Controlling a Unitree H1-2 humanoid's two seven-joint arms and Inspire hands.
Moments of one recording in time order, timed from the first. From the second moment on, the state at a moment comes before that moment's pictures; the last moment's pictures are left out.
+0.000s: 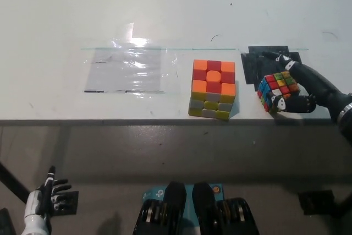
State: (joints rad) left_arm -0.16 0.13 0.28 0.49 -0.09 0.07 0.13; right_arm -0.58 -0.48 0.27 0.15 -0.31 0.14 0.33
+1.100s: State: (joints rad) left_arm -0.22 0.15 0.28 0.52 -0.09 0.08 0.13; right_arm -0.68 -0.48 0.37 0.42 -0.43 0.09 0.31
